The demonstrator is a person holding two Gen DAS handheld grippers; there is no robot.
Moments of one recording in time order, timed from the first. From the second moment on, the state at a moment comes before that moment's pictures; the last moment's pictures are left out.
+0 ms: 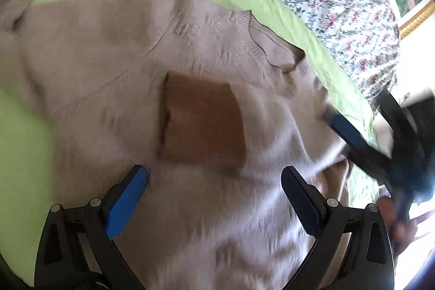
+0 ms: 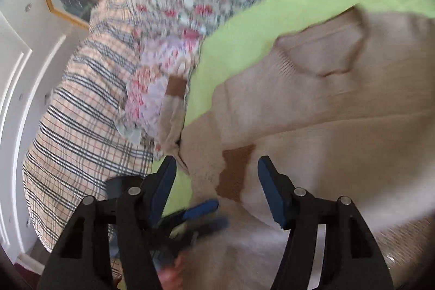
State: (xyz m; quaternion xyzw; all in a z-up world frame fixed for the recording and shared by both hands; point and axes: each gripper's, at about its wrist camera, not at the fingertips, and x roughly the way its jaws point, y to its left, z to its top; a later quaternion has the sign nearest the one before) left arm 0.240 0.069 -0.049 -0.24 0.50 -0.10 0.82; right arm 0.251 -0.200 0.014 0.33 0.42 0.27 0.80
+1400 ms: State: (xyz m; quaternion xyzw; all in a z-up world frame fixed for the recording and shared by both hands) left arm 0.257 0.080 -0.049 -0.18 0.49 -0.12 0.85; right arm 0.252 -0.399 0.010 0.19 0.44 0.01 0.88
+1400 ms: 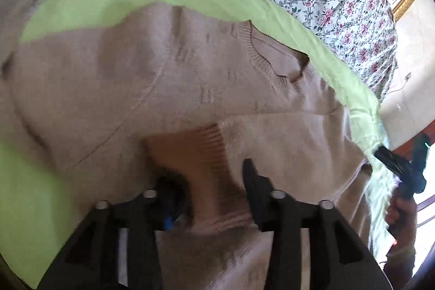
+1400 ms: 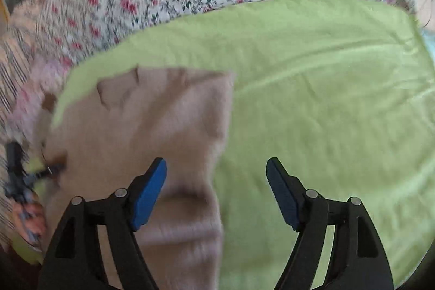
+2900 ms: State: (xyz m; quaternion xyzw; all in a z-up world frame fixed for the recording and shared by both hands) left arm 0.226 0.170 0.016 -0.06 0.42 0.09 0.90; right arm 0.159 -0.284 0.008 0.23 0.43 0.13 0.86
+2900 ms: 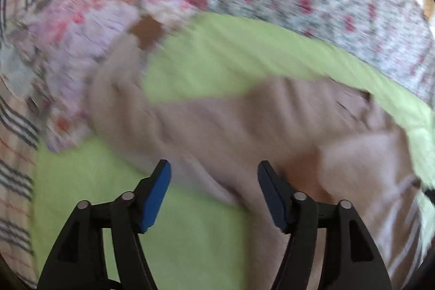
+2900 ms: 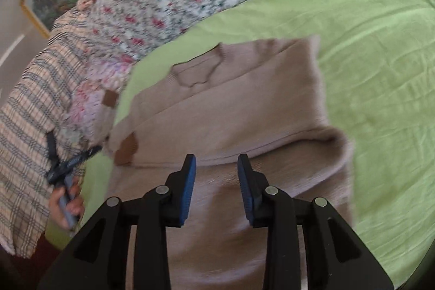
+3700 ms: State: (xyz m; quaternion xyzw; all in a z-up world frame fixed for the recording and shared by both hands) left arm 0.329 0.274 0.010 -0.08 0.41 0.16 0.89; right arm 0.158 -0.243 -0.013 0.24 0.45 0.18 0.84
